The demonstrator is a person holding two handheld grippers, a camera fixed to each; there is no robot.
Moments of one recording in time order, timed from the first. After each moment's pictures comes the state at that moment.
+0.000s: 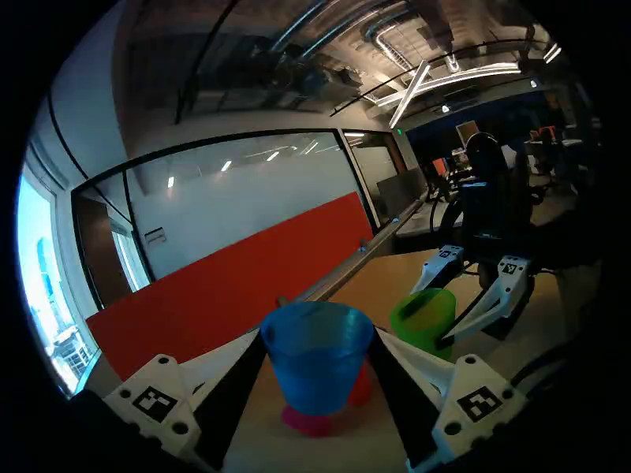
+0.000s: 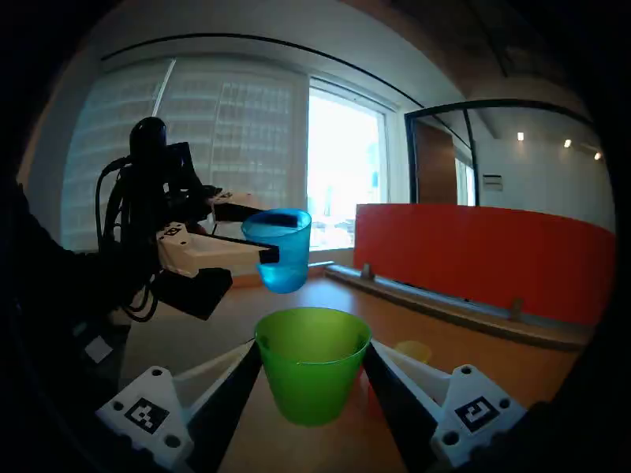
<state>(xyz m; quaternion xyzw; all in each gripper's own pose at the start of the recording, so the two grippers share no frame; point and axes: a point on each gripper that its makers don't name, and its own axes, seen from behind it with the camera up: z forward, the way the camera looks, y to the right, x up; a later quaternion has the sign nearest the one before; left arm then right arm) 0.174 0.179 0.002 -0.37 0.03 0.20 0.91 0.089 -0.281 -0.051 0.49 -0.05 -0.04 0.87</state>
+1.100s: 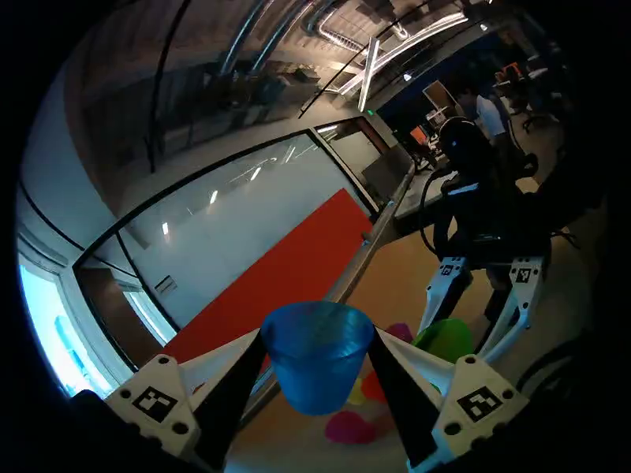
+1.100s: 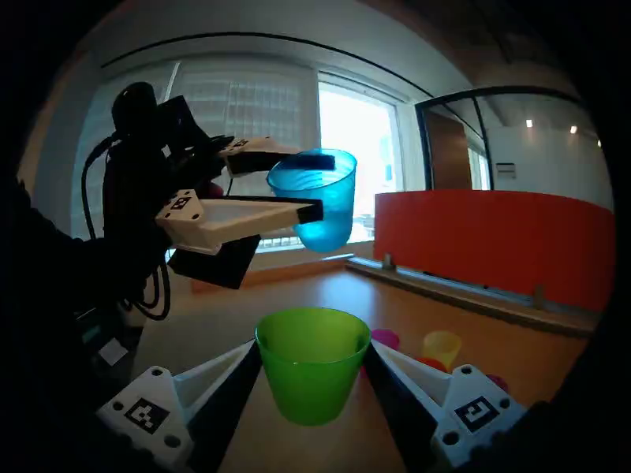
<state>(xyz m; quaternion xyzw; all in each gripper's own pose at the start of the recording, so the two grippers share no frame) 0.205 0.203 -0.002 -0.36 0.09 0.32 0.87 0.068 -0.311 -0.063 0.52 -0.07 -0.02 0.85</state>
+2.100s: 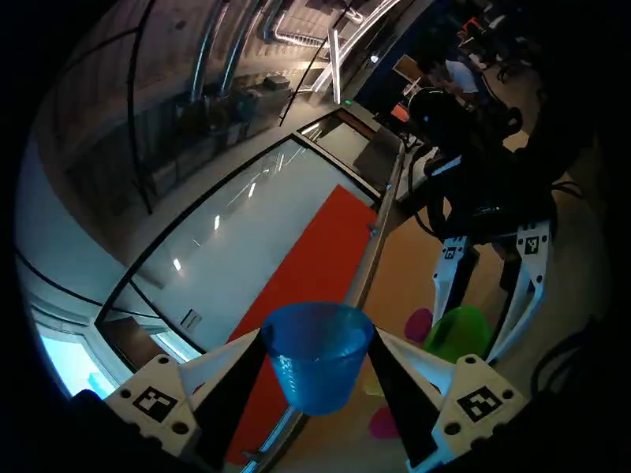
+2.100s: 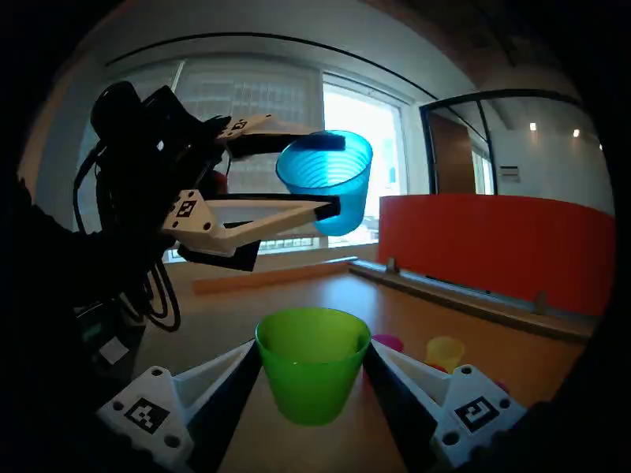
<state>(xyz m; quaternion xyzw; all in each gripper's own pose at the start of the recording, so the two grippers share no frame) 0.220 0.211 -0.004 -0.32 0.14 0.42 0.83 0.075 -0.317 -0.066 0.53 -0.06 -0.03 0.85</state>
